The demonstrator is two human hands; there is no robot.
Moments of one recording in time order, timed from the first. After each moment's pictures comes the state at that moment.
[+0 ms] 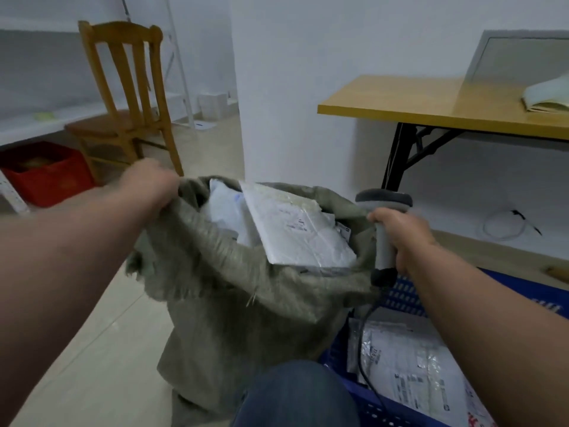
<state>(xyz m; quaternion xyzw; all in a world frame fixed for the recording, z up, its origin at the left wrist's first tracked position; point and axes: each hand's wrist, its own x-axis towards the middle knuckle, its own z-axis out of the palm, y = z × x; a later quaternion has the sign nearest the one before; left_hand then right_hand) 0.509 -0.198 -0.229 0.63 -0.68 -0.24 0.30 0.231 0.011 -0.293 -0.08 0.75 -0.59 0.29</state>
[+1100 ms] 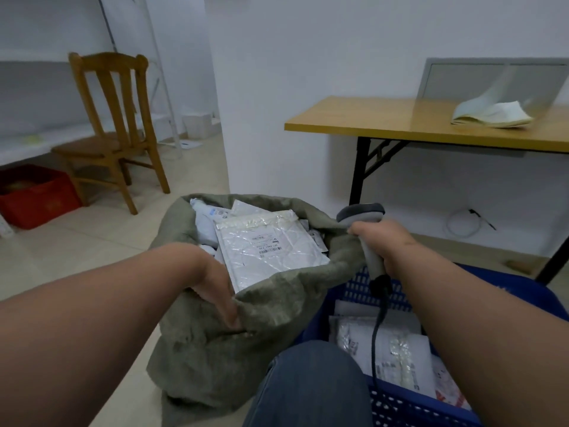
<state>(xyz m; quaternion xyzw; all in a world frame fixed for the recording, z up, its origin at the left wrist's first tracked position) 0.476 -0.076 -0.274 0.38 -0.83 -0.12 -0.39 0.241 0.083 -0.273 -0.16 0.82 -0.48 0.26</state>
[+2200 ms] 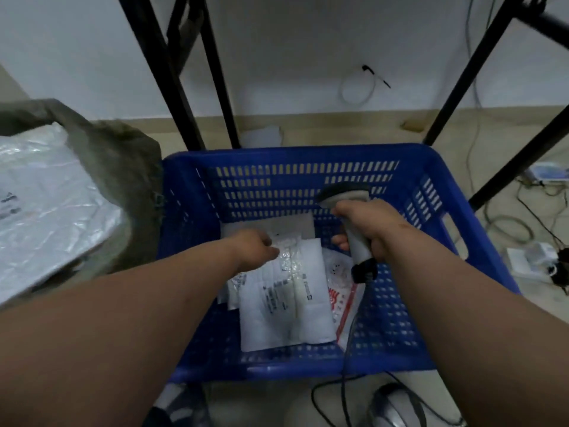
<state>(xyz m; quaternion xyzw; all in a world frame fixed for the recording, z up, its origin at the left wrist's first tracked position) 0.131 0.062 -0.507 0.27 -0.88 -0.29 -0.25 0.018 0.234 -0.471 0.06 0.78 -0.52 0.34</state>
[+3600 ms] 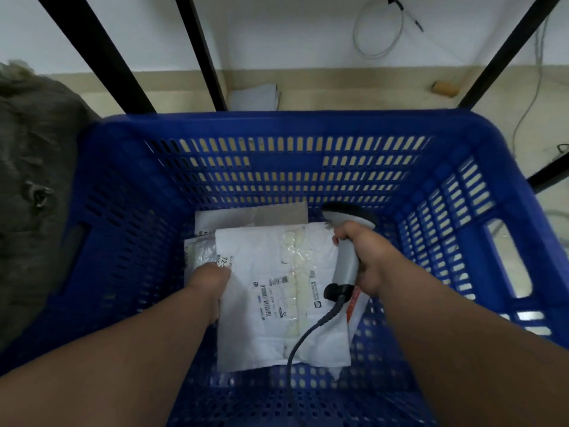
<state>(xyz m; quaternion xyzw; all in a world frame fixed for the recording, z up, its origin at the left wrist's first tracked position) 0.111 0.052 -0.659 0.63 -0.56 -0.54 -0.07 -0.052 0.235 -0.630 0.21 0.67 -0.54 0.46</state>
